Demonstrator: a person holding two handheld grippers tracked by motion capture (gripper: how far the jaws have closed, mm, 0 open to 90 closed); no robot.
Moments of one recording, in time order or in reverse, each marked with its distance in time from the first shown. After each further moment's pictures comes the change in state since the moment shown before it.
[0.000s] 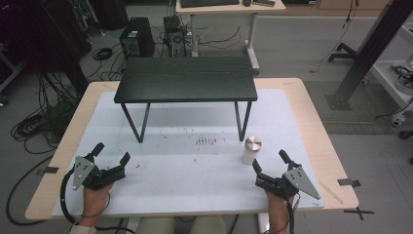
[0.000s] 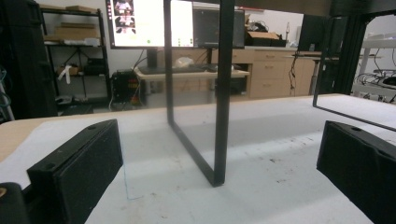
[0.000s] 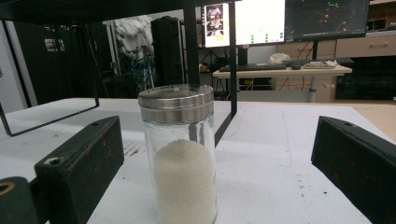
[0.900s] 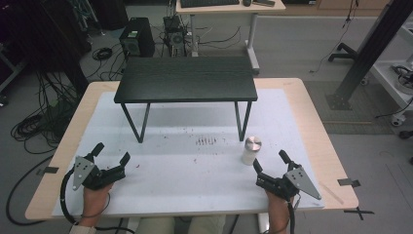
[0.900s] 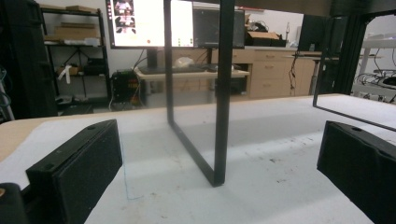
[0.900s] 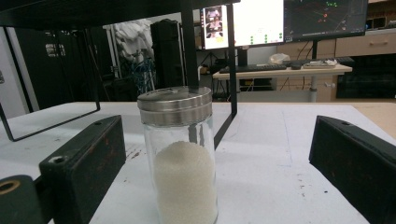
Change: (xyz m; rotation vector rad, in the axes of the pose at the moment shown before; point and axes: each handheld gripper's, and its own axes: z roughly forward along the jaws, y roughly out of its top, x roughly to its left) left arm 0.000 0.000 0.000 0.001 0.001 -0.001; right arm -0.001 0.000 -0.001 -0.009 -0.003 0.020
